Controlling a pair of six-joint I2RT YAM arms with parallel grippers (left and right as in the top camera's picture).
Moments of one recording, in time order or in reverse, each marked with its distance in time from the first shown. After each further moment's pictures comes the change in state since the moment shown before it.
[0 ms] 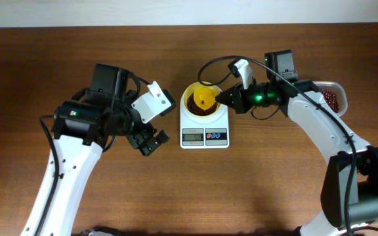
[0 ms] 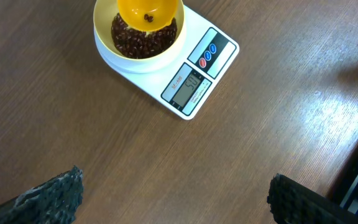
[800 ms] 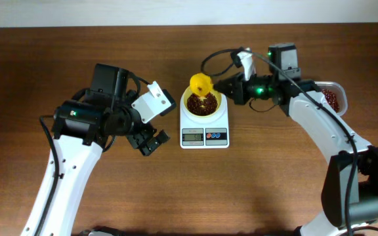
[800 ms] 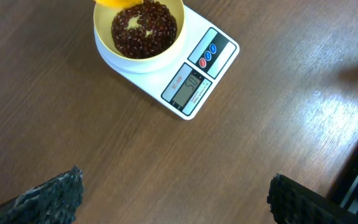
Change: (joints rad) left arm 0.000 0.000 0.000 0.000 0.000 0.000; right arm -0.020 0.000 0.000 0.204 -0.066 0.134
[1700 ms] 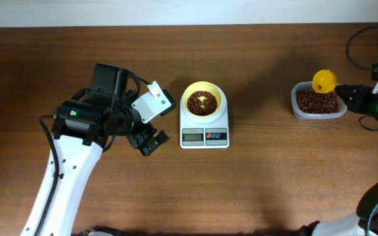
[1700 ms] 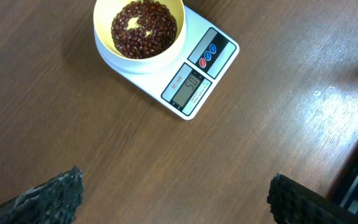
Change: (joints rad) left arm 0.000 0.000 0.000 0.000 0.000 0.000; right arm -0.786 -0.047 0.008 -0.348 0.032 -0.288
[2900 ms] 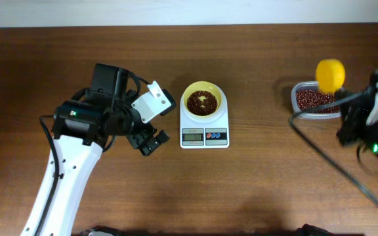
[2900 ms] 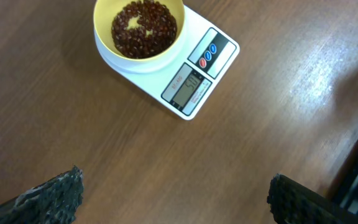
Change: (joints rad) left arm 0.000 0.000 0.000 -0.001 0.000 0.000; right arm 0.259 -0.834 0.005 -0.271 0.286 0.081
